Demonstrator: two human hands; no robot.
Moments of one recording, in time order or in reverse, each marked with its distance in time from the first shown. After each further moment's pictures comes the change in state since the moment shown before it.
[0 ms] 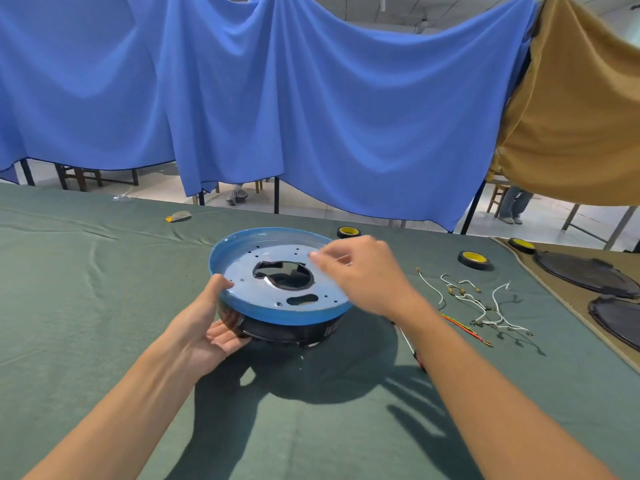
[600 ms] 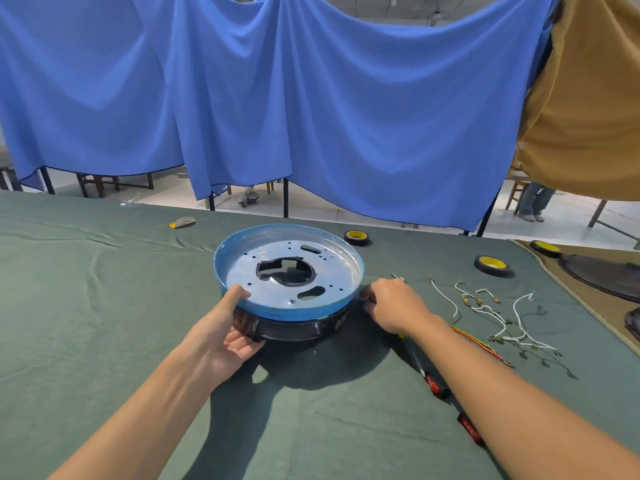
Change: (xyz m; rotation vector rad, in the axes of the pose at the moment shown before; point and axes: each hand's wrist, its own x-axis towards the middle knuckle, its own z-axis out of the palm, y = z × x) left_hand 0.027 -0.009 0.024 0.015 0.017 0.027; right_hand 0.040 0.135 0.030 -0.552 -0.271 0.270
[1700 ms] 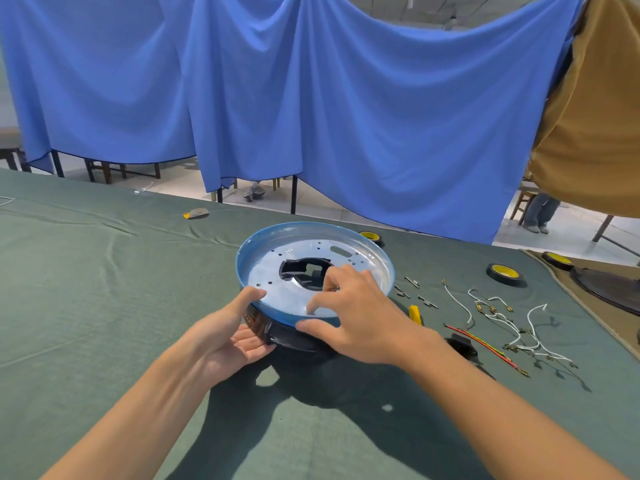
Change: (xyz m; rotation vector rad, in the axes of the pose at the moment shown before) left_hand 0.002 0.007 -0.026 0.051 -0.128 -0.081; right_hand -0.068 -0.091 -0.037 0.050 0.145 -0.592
